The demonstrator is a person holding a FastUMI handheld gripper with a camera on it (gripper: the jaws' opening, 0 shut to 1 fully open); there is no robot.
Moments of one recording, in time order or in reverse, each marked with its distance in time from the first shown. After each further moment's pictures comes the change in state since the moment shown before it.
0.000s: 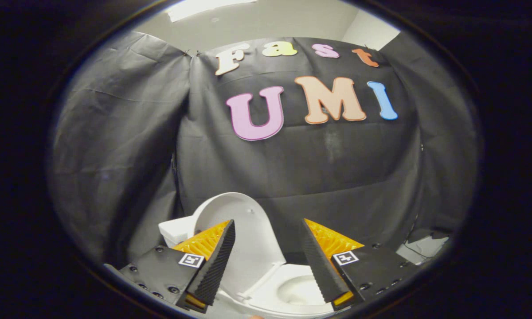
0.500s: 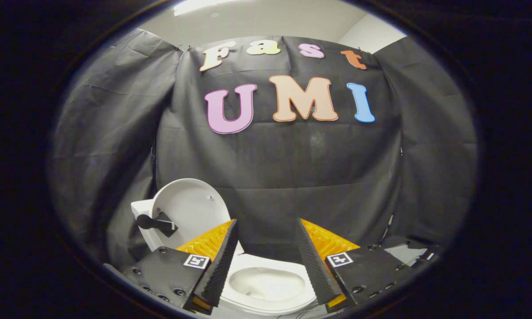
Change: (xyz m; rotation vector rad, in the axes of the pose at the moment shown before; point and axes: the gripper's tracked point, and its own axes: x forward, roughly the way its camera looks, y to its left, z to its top) arm -0.042 -0.112 0.000 -0.065 0.035 -0.030
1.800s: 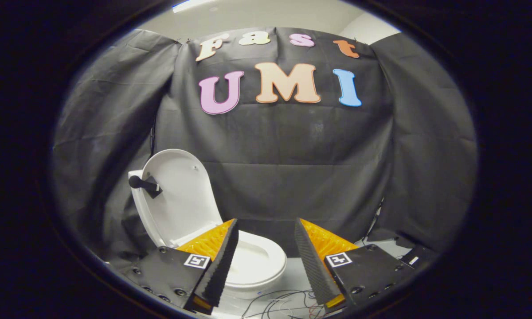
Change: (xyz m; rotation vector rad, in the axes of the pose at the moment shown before) arm -0.073 -0.101 -0.050 -0.039 0.104 0.007
